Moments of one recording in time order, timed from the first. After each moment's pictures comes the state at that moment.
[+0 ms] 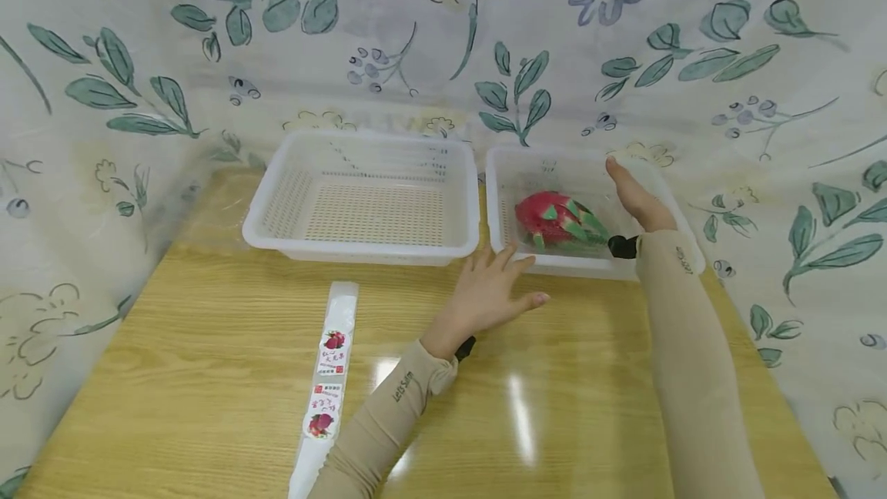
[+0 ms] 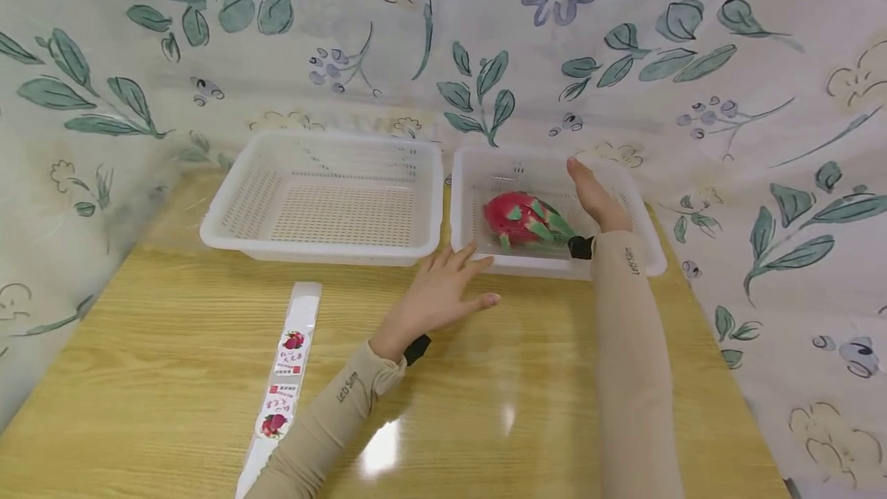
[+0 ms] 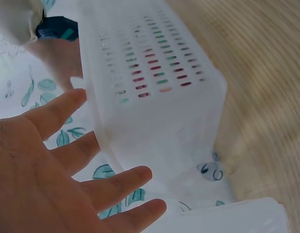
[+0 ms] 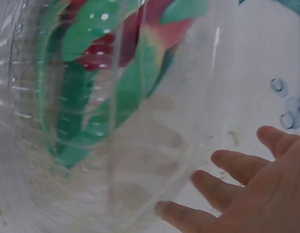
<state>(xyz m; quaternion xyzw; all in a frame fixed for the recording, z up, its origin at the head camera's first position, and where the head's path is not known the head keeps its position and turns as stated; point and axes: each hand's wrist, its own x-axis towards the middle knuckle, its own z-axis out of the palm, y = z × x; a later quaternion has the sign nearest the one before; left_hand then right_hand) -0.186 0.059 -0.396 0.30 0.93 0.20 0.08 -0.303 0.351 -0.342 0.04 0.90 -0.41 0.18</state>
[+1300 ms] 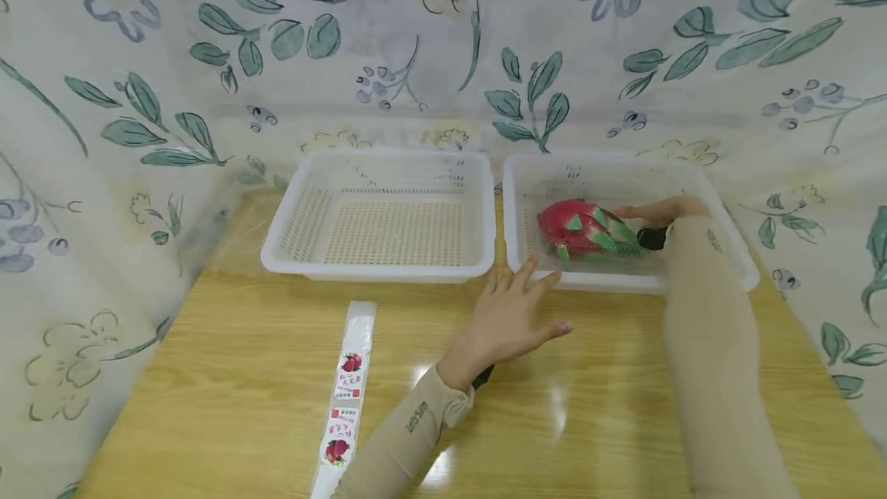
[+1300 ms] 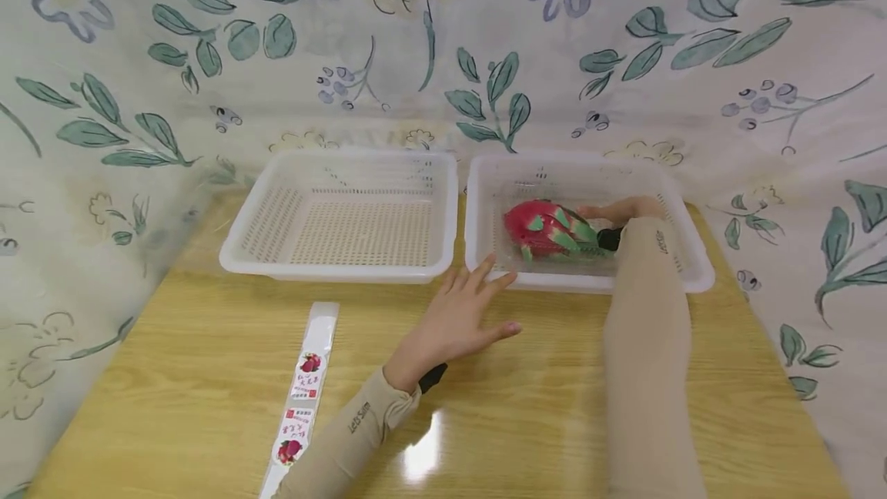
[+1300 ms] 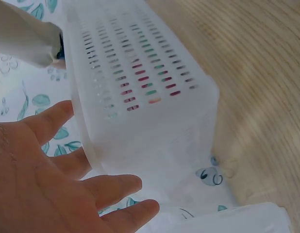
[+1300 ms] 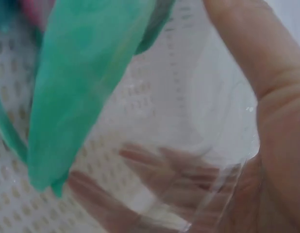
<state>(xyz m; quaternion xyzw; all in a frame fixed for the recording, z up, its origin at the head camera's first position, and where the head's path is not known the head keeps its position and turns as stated) -0.179 0.070 -0.402 0.30 0.94 0.17 0.06 -0.357 0.403 -0.381 0.03 0.82 -0.27 0.51</state>
